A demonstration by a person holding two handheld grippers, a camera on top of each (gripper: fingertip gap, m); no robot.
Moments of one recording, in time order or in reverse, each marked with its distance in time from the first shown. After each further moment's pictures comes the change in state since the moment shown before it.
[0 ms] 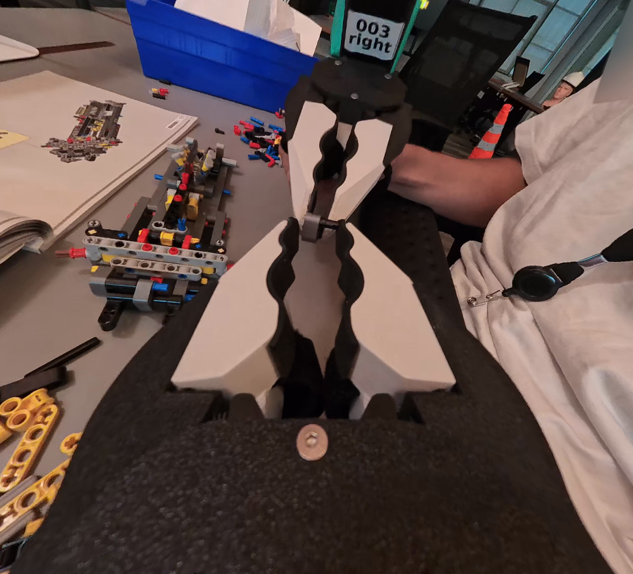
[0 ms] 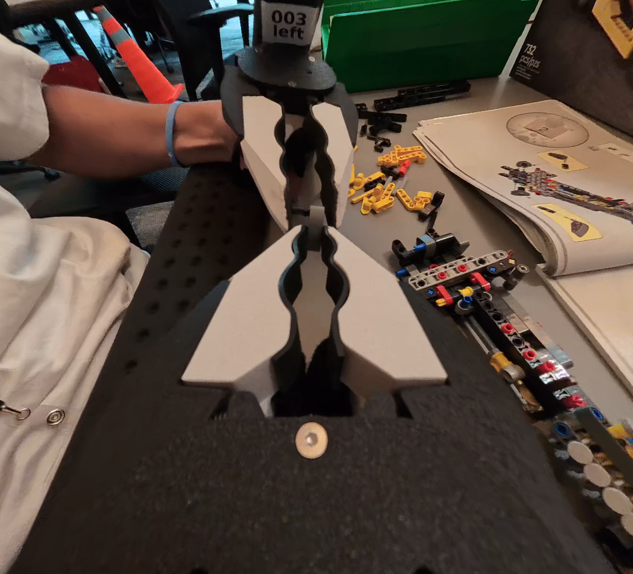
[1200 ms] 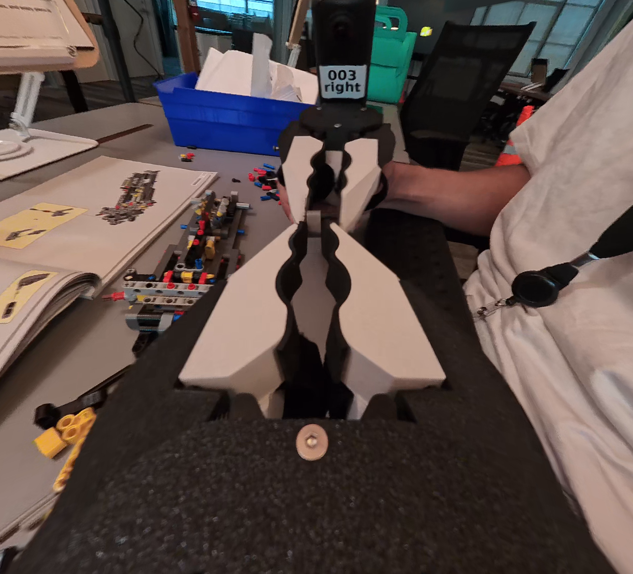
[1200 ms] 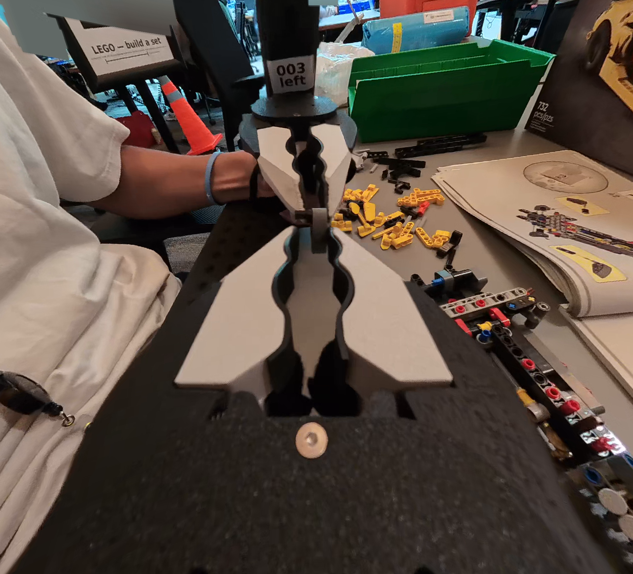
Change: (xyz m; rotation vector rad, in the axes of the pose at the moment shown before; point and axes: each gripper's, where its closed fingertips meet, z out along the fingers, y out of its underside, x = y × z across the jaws) left arm 0.015 -0.021 -0.011 0.109 -0.048 0.164; right arm -0.014 -0.022 -0.008 0.144 -0.087 0.002
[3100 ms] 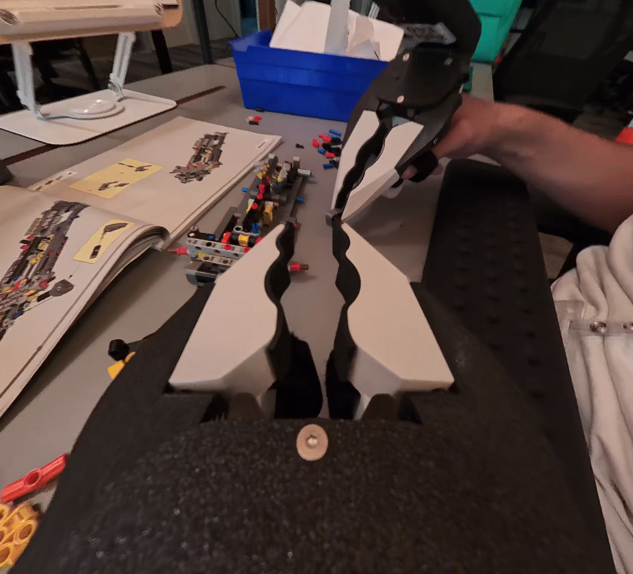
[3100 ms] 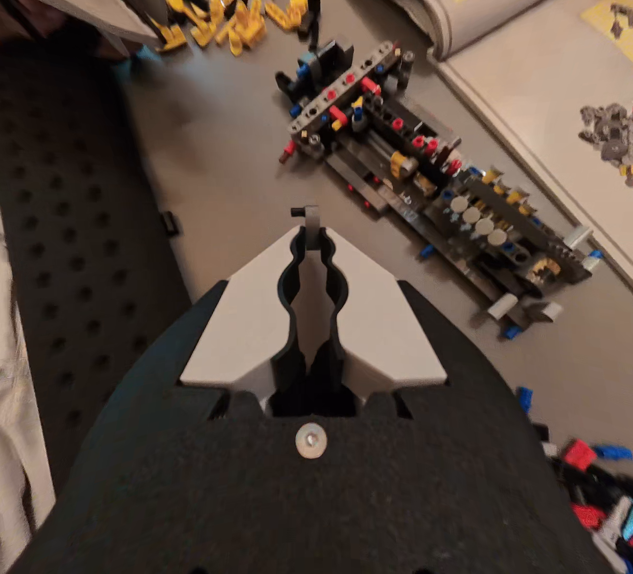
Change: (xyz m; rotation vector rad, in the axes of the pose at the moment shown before) left arm -0.037 0.021 0.000 -0.096 -0.232 0.015; right arm 0.055 0.089 -0.069 -0.545 0.453 0.211
